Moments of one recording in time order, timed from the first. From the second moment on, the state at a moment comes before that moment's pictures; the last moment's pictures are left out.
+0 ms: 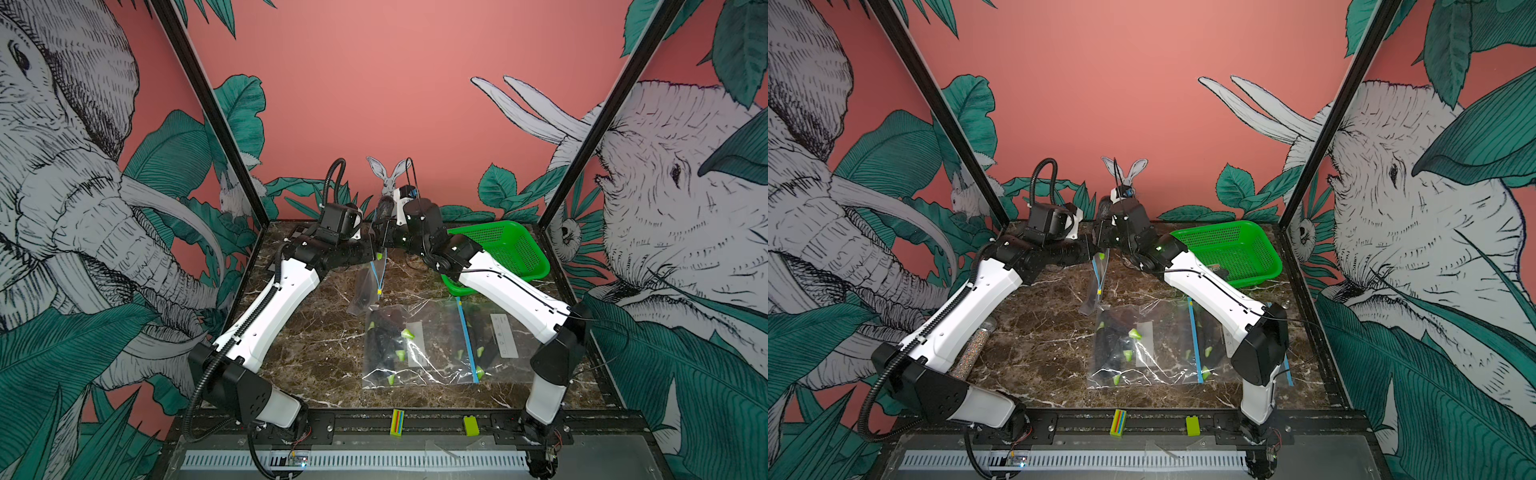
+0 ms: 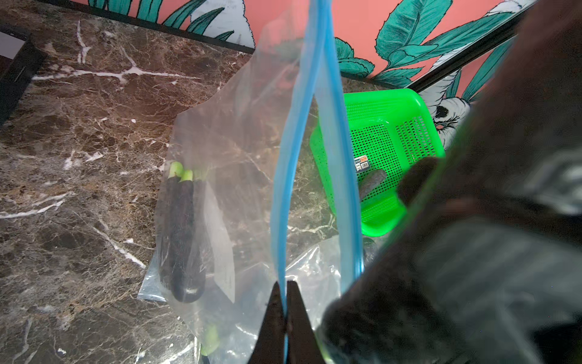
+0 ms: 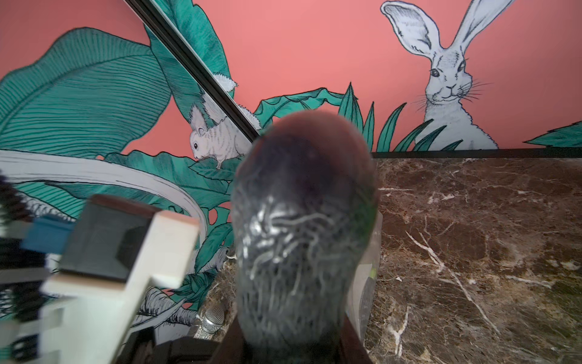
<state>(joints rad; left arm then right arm) -0.48 1.47 1.55 -0.80 0.15 -0.51 0.82 1.83 1.86 -0.39 0.09 0.59</state>
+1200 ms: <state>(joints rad) -0.48 1.43 1.52 -0.75 0.10 -0.58 0.86 1.68 1.63 -0.27 0.15 0.52</state>
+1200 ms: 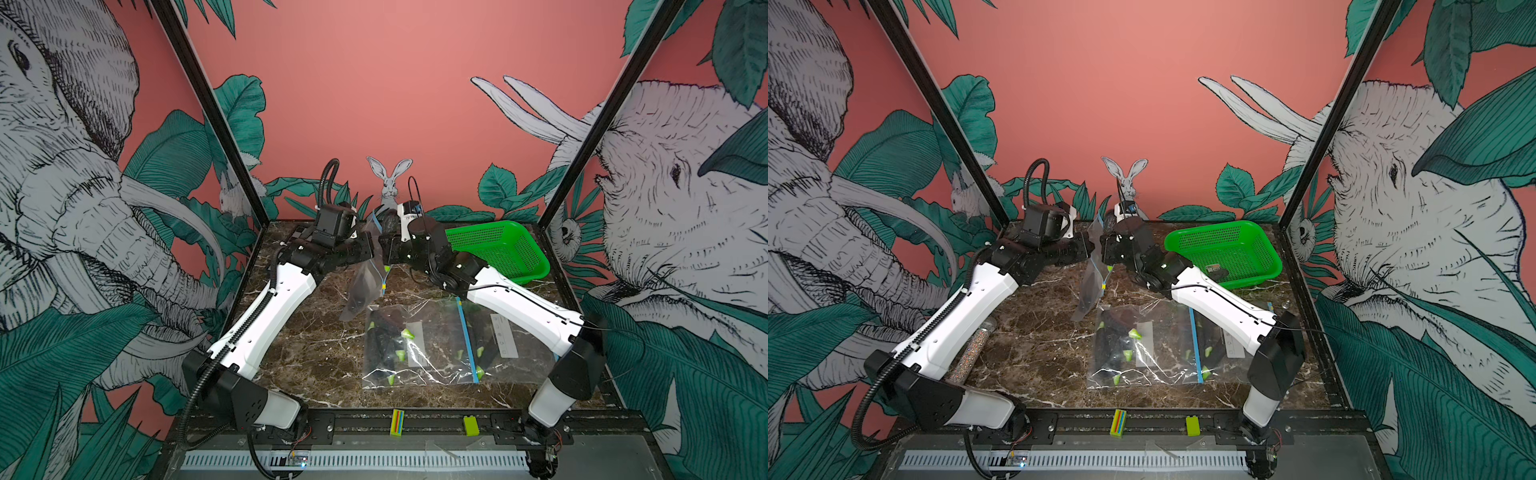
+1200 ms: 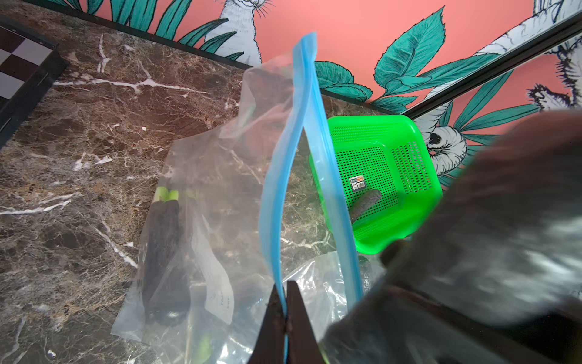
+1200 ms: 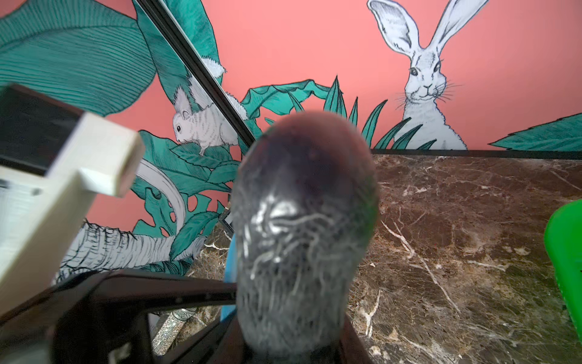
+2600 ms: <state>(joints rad) -0.48 1.43 1.54 -0.74 0.11 -0.57 0.89 1.75 1.69 -0.33 0.20 0.45</state>
